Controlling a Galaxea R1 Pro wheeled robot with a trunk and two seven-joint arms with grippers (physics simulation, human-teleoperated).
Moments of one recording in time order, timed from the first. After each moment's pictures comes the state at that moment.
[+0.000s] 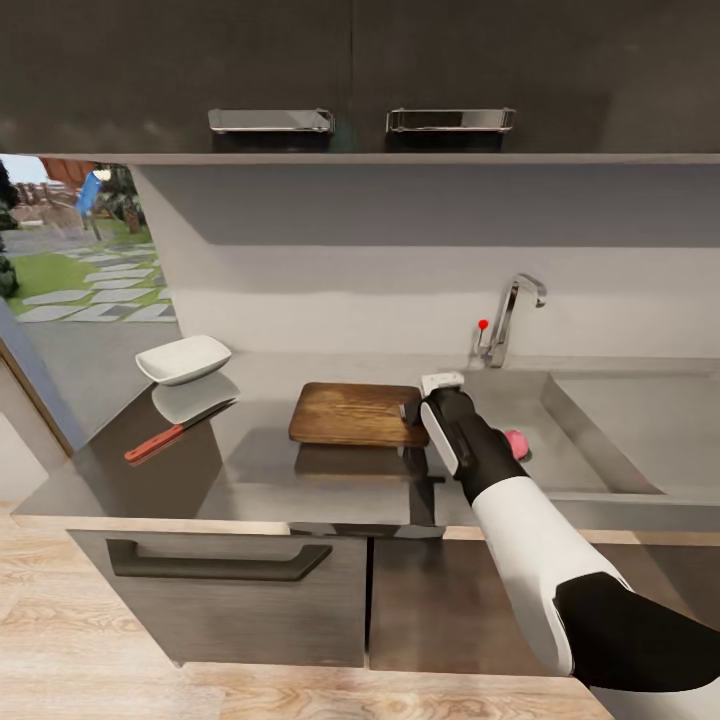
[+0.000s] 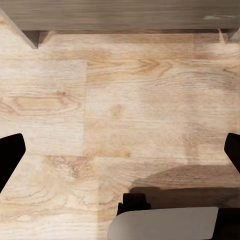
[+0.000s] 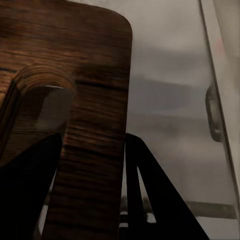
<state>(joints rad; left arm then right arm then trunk) 0.00 0.05 0.01 -0.41 0.00 -0.36 0.00 -1.06 0.16 0.16 -0.80 -0.06 0.81 -0.24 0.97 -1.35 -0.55</state>
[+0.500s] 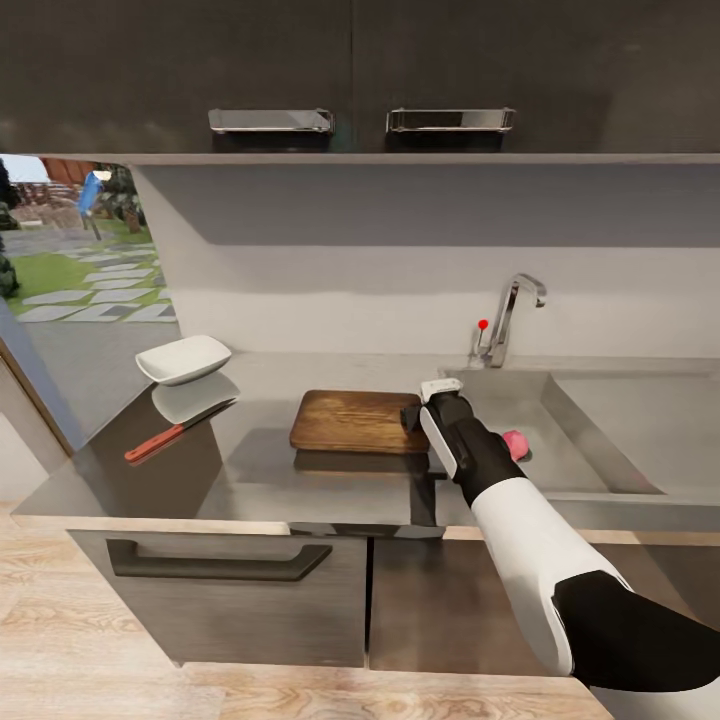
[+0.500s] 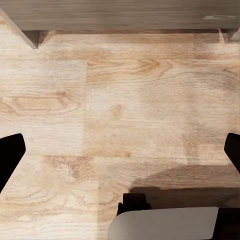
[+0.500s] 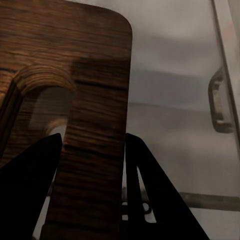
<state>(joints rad) 0.00 0.05 0.01 -0.41 0.00 -0.36 0.00 -1.06 0.16 0.16 -0.76 -0.06 0.80 -0.24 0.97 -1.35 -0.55</state>
